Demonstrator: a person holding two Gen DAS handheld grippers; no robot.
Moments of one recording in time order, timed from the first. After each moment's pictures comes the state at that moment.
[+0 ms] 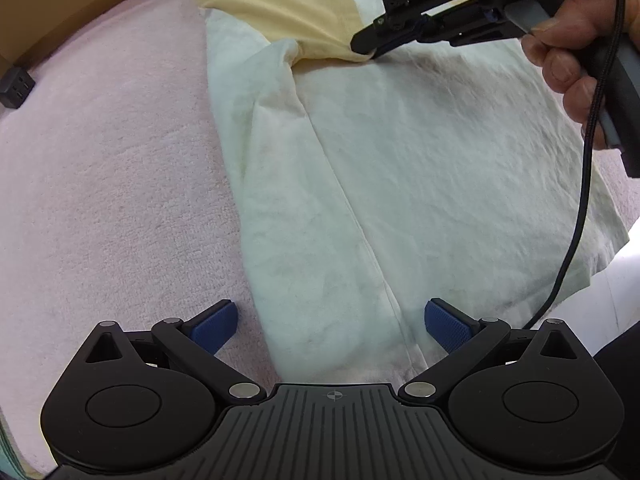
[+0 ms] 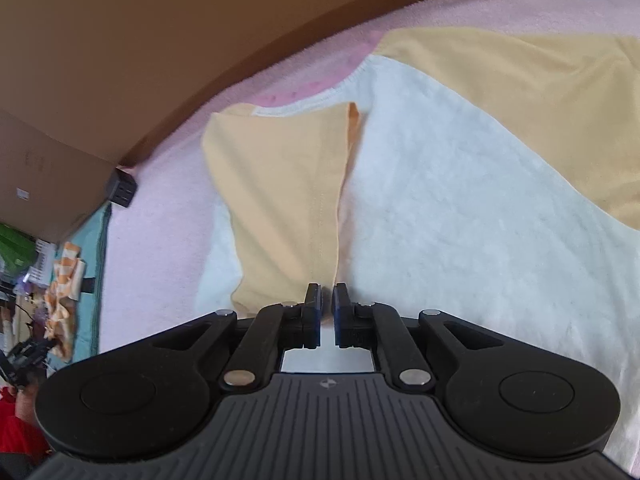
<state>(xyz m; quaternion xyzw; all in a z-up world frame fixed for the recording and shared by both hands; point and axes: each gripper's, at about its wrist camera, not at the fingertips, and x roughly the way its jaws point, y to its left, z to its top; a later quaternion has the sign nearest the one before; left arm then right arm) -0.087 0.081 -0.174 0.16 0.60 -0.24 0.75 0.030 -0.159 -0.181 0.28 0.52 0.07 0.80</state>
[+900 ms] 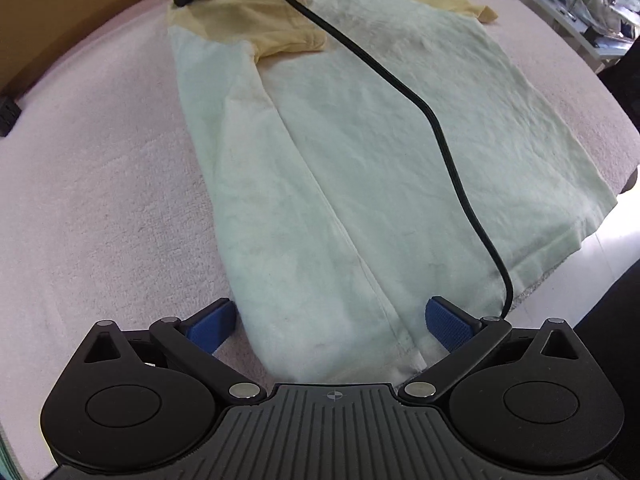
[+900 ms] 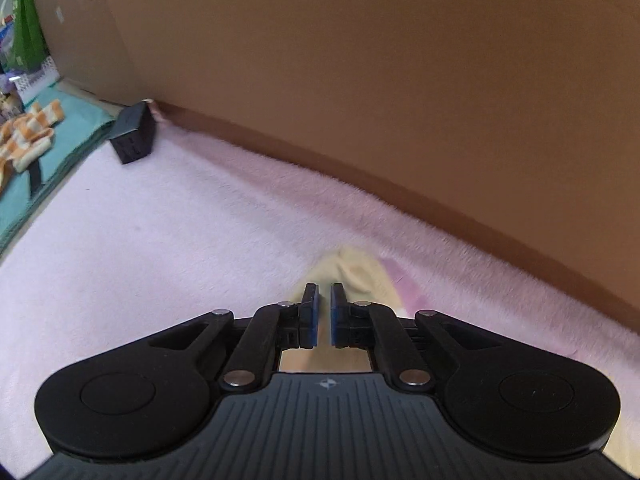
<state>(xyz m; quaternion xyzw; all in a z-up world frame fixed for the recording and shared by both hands) -0.100 0.071 -0.183 0.19 0.57 -0.28 0.75 0.179 -0.044 -0.174 -0.08 0.43 0.17 0.88</state>
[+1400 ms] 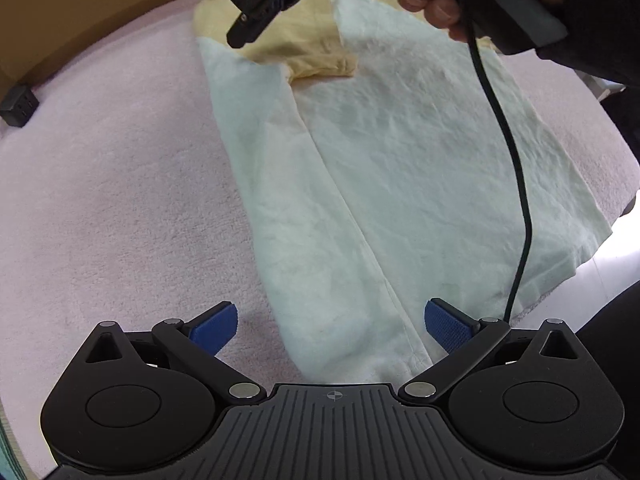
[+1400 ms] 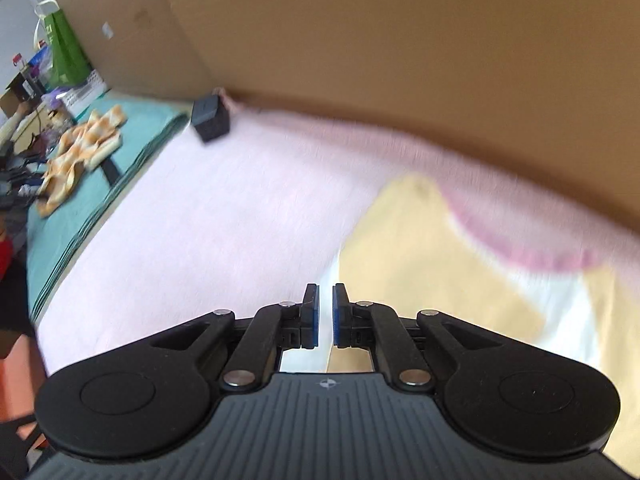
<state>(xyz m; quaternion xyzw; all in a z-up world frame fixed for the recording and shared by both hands) -0.076 0.074 -0.177 0.16 0.57 -0.27 0.76 0.096 -0.073 -0.156 0.01 0.49 0.25 0.83</state>
